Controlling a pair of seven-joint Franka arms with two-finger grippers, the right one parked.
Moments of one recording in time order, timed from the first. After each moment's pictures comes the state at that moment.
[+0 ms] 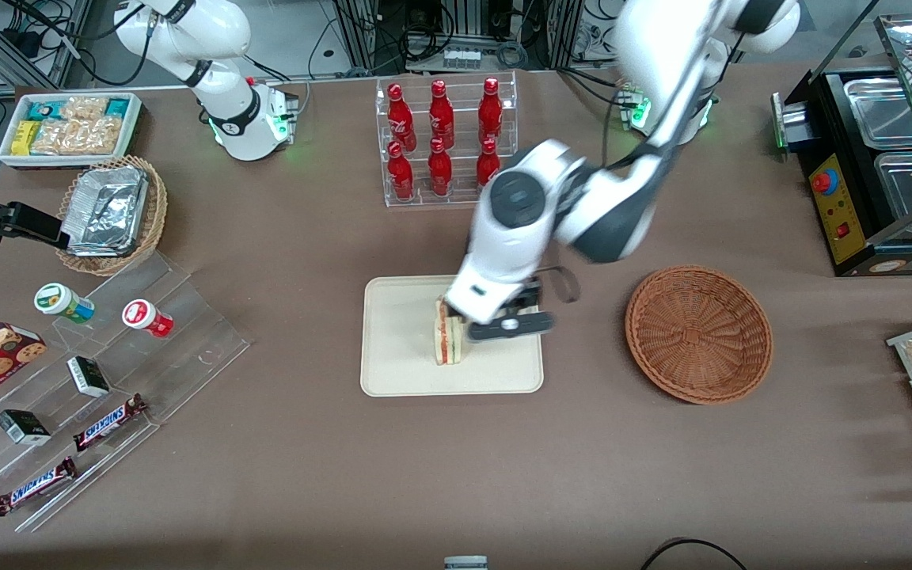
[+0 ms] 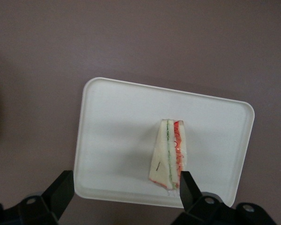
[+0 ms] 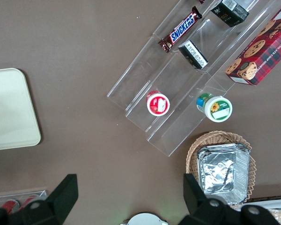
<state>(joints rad) -0.60 0.49 -0.04 -1.35 -0.03 1.92 -0.83</state>
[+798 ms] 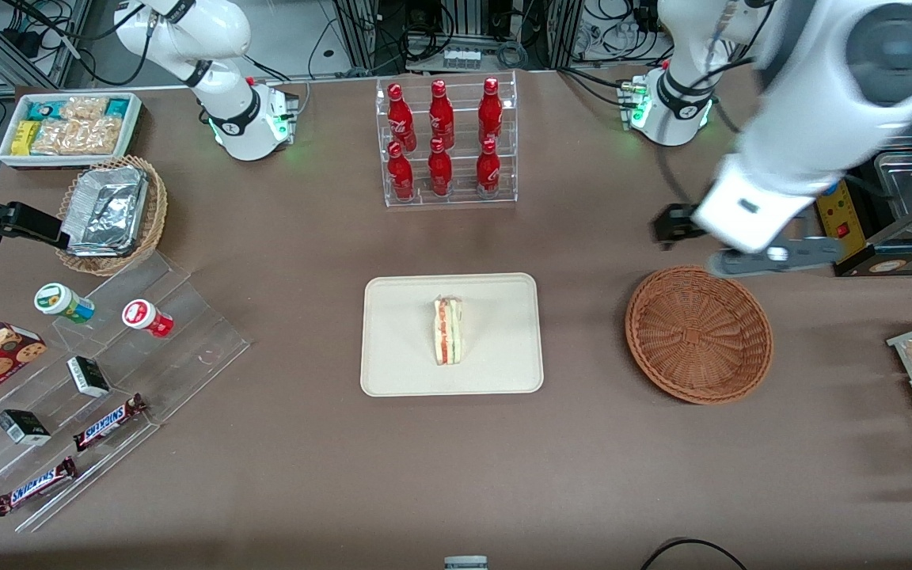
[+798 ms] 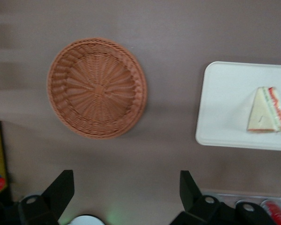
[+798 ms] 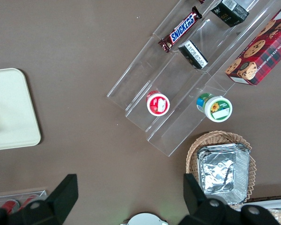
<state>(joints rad) -0.27 0.15 -0.02 -1.39 0.01 1.43 -0.34</state>
